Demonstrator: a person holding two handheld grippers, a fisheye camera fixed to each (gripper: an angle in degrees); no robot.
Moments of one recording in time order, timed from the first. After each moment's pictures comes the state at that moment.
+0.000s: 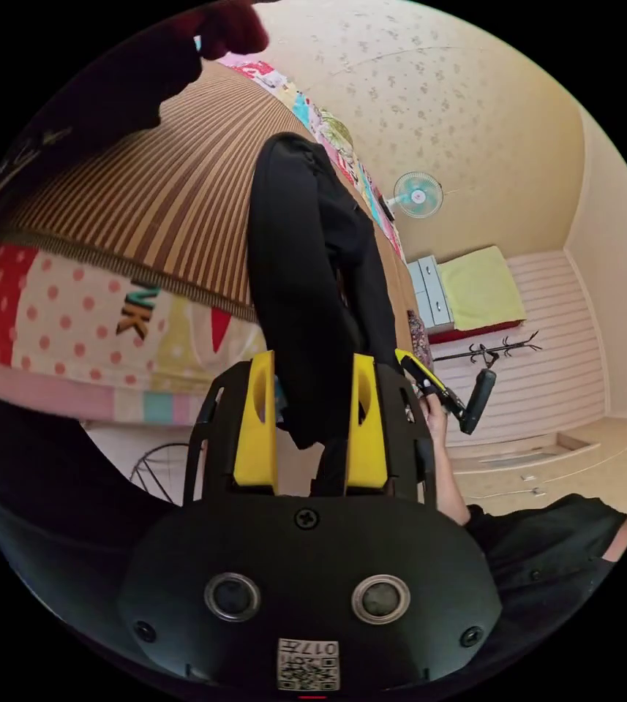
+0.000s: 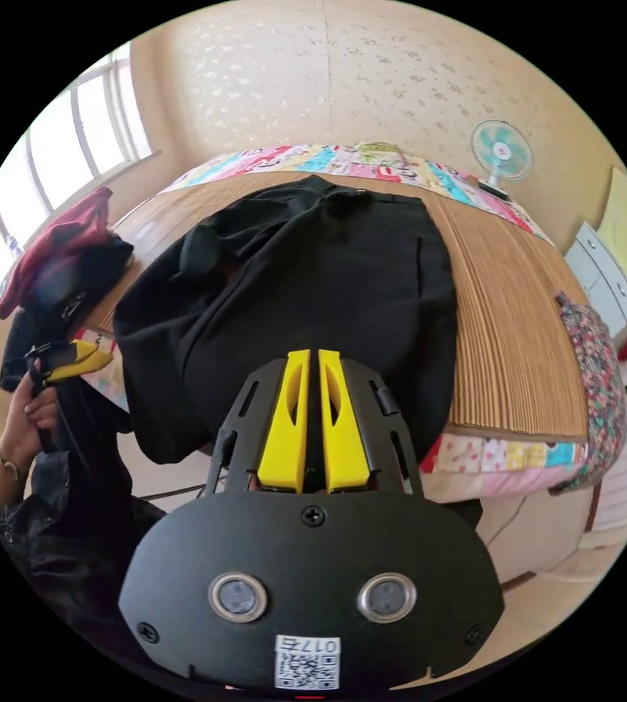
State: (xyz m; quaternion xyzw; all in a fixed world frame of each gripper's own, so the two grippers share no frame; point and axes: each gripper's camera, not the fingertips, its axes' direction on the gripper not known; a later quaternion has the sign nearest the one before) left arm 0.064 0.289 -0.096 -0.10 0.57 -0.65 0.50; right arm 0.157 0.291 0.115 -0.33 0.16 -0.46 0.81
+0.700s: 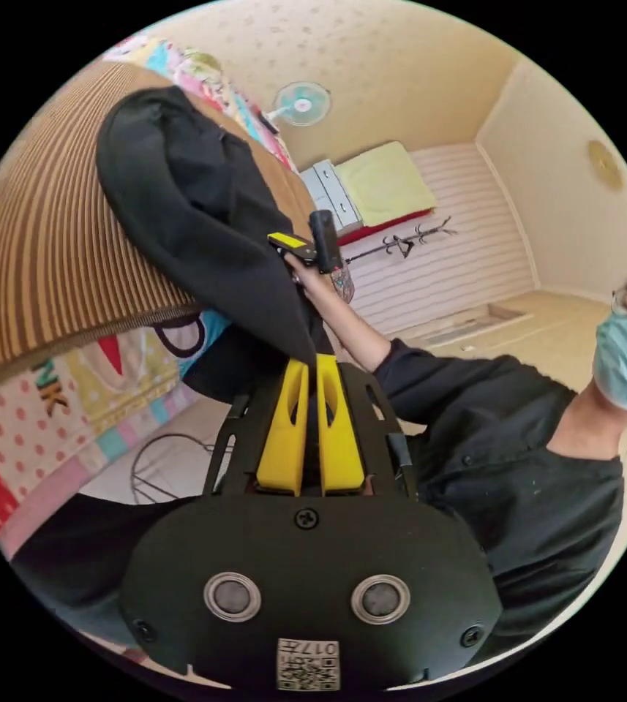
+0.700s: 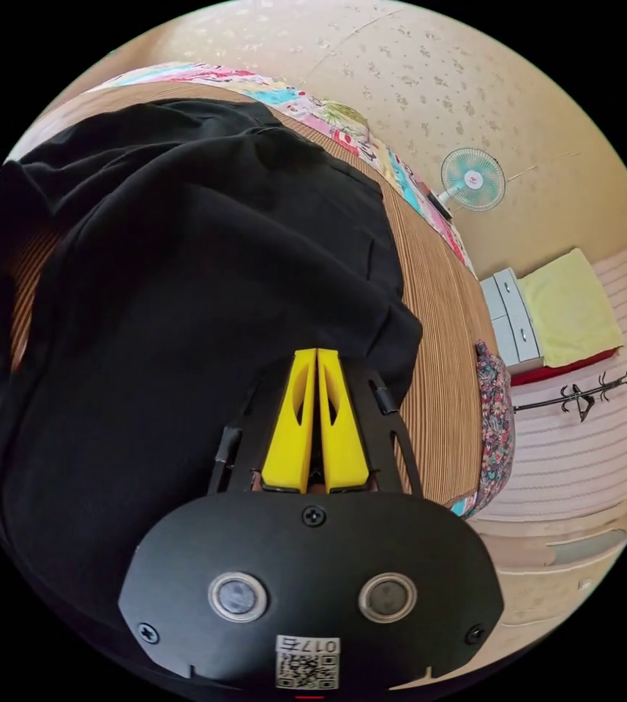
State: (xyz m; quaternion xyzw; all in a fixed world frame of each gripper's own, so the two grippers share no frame) left arm -0.022 0.301 -0.100 0.01 0.73 -0.41 0.54; right arm 0.117 0.374 0.313 -0.30 0.34 -0.57 0.68
